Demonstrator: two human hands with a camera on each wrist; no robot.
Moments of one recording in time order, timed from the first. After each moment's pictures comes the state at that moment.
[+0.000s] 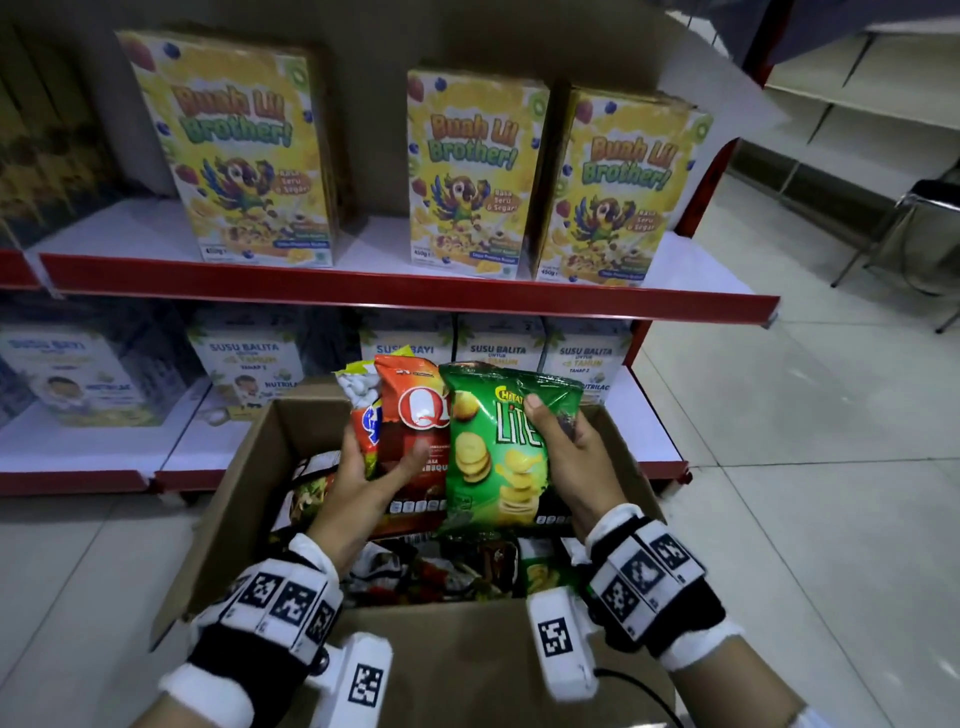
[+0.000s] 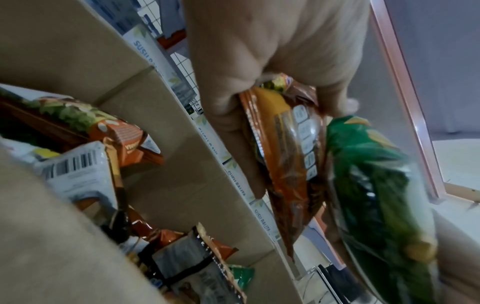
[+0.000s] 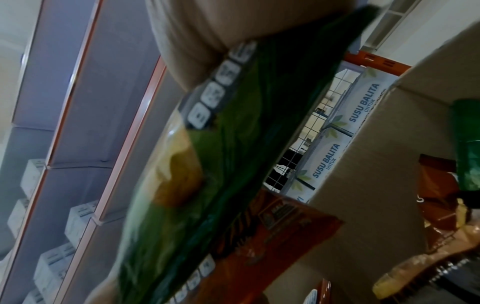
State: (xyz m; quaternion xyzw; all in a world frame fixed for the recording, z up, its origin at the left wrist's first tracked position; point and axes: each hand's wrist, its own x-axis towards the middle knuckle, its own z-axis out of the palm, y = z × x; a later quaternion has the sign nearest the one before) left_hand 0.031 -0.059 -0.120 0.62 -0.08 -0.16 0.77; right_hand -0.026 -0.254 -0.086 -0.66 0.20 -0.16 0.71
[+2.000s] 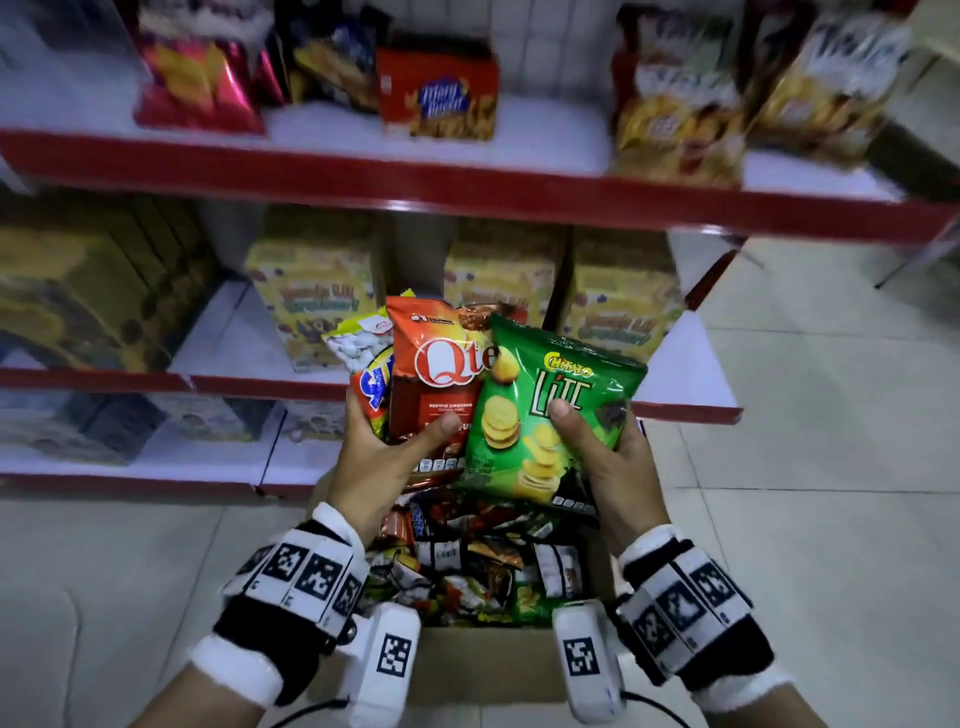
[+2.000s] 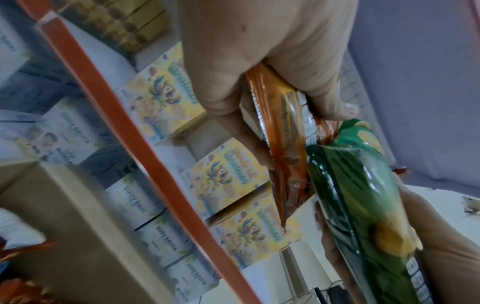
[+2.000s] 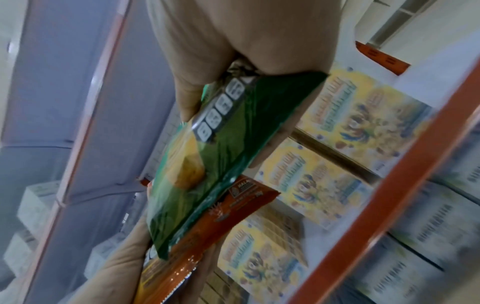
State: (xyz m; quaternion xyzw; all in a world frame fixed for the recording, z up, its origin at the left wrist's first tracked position) left_hand 0.059 -0.061 0.171 0.68 0.03 -0.10 0.73; right_hand -0.014 -0.256 0.189 -0.61 0.19 -0.13 0.76
